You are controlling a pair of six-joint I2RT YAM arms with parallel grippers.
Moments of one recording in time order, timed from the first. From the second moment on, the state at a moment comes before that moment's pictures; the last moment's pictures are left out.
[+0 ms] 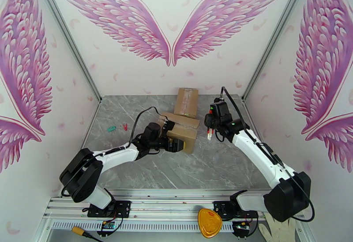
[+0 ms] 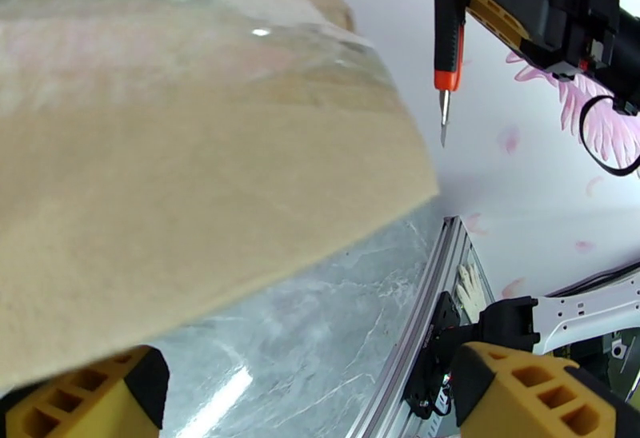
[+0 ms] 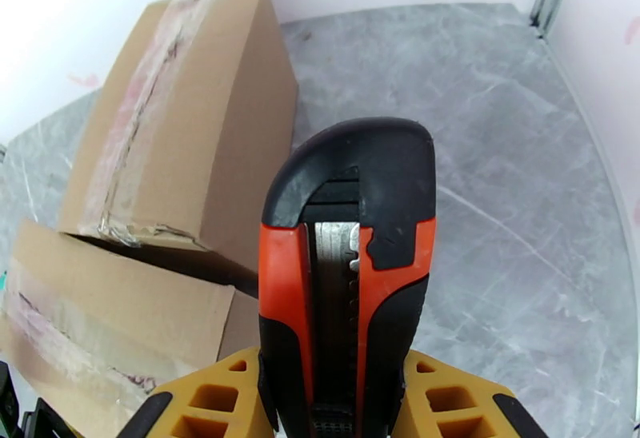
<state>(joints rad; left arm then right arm) -0.70 1.57 0.87 0.20 0.56 -0.58 0.33 1.32 1.21 -0.64 0.28 0.43</state>
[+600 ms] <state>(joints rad) -0.65 1.37 1.15 -0.05 0.51 -0.17 0.38 1.26 1.36 -0.51 0.27 0.45</state>
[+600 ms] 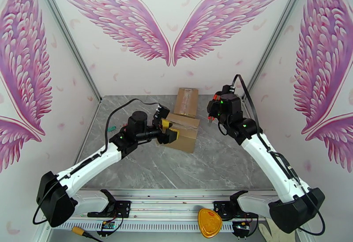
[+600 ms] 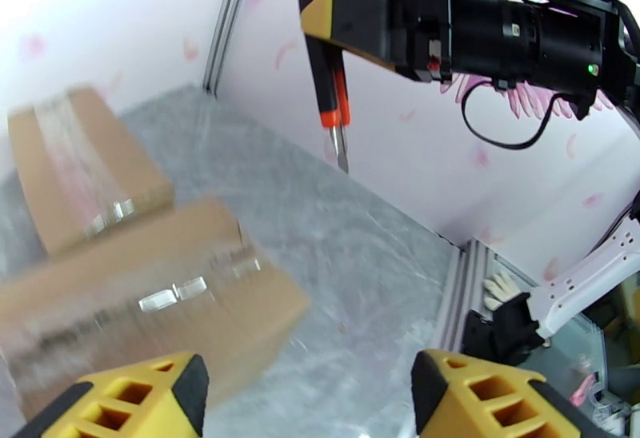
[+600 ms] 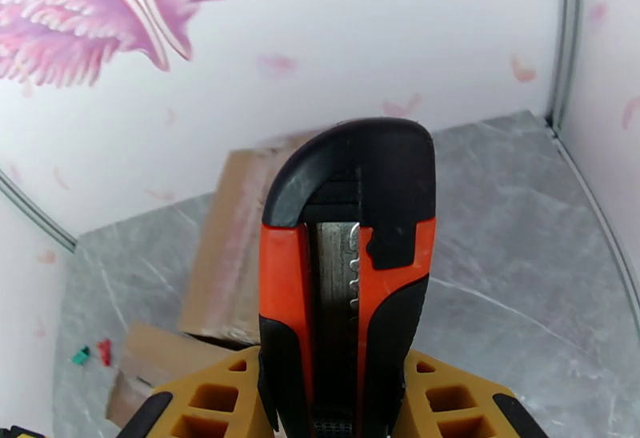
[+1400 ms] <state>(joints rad) -0.65 1.81 1.57 0.03 0.80 -0.19 0.49 1.30 1.34 -0.33 0.21 0.48</state>
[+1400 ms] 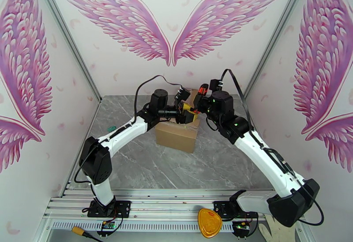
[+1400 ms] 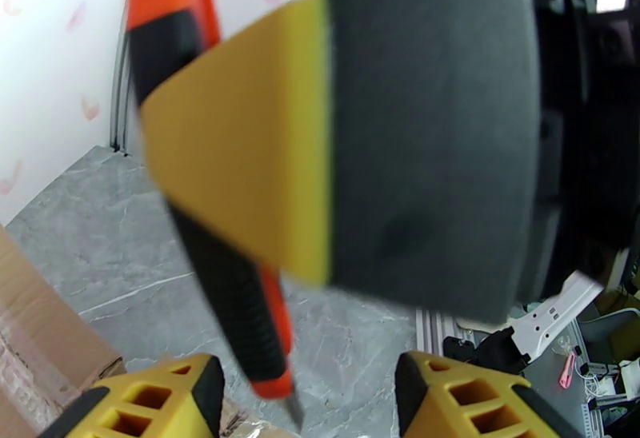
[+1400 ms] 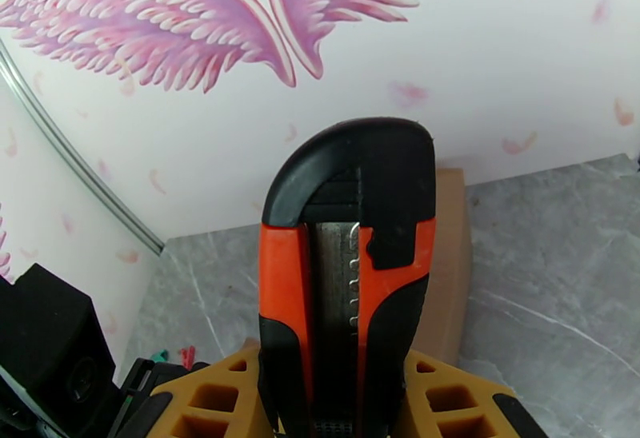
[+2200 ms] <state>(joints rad) -0.67 1.87 1.57 0.14 0.74 -0.25 0.51 1.24 1.21 -0.17 0.15 0.51</state>
